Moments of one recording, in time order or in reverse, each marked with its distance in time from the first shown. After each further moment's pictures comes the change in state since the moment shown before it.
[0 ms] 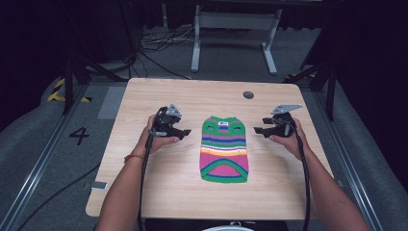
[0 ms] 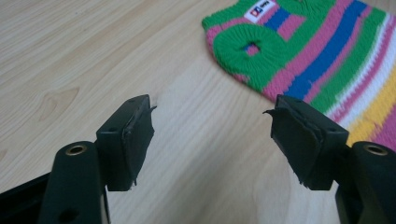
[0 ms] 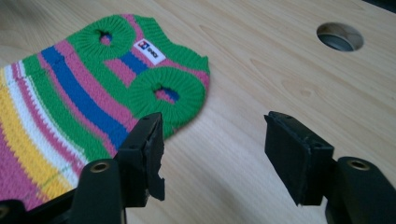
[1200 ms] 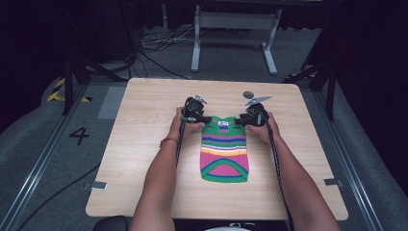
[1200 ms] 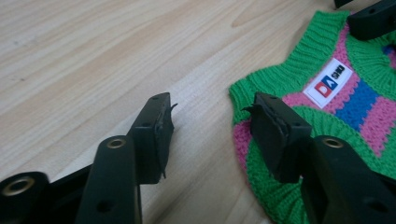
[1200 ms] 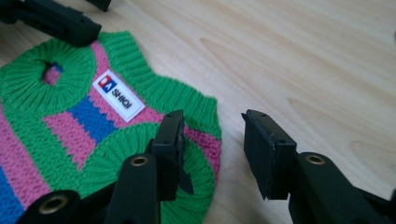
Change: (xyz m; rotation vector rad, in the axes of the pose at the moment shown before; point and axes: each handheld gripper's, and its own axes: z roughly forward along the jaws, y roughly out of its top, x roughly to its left) left arm 0.007 0.048 0.099 0.031 0.013 -0.111; right arm -0.004 0.028 0.093 0.066 0.032 0.064
